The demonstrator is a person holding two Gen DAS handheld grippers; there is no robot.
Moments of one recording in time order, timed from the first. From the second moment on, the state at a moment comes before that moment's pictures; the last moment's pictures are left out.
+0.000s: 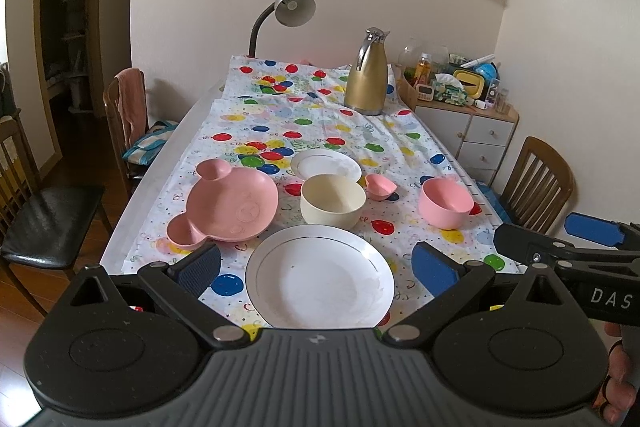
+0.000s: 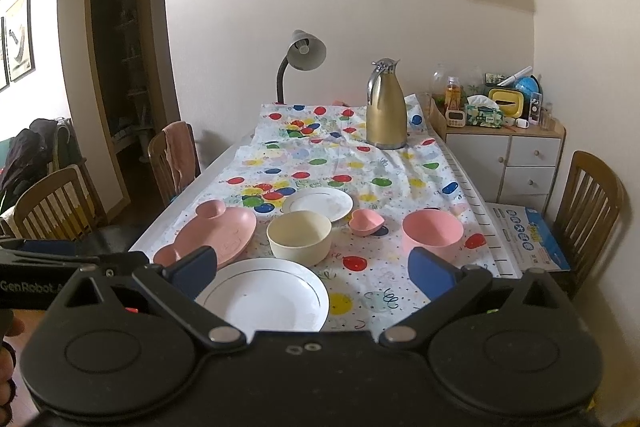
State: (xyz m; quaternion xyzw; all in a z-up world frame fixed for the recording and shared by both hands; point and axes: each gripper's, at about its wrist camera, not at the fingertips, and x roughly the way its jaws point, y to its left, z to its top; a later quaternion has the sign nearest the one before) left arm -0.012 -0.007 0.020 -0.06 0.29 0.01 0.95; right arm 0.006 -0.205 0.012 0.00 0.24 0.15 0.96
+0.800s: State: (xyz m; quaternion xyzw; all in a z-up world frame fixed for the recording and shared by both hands) left arm 0.043 0.006 -0.007 -0.12 0.34 0.03 0.93; right arm 0.056 -0.211 -0.003 -0.02 0.26 0.17 0.95
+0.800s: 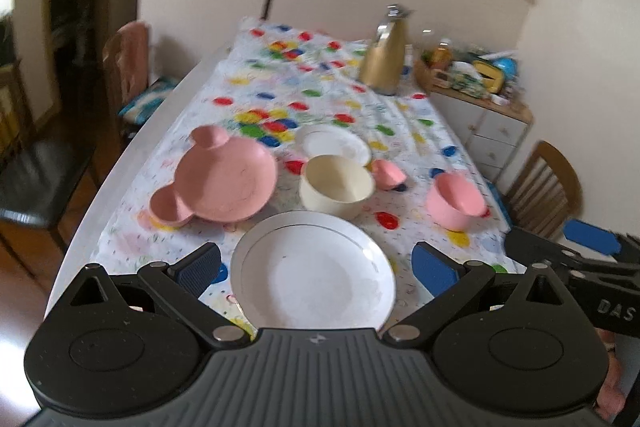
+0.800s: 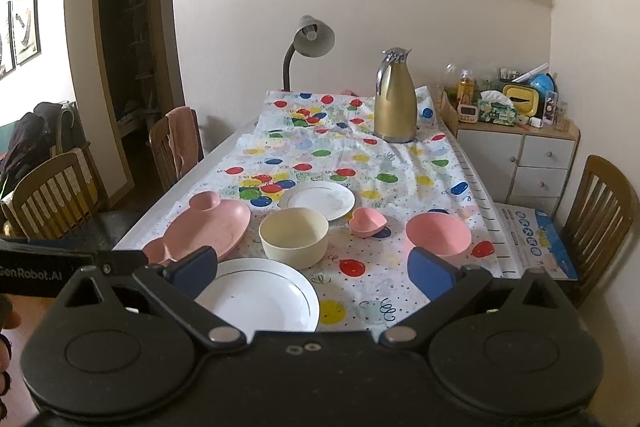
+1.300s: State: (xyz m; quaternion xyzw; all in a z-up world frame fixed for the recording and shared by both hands) left arm 0.115 0.033 -0.089 -0.12 0.41 0.10 0.90; right arm 0.162 -0.196 -0.100 -0.06 0.37 0.20 0.90
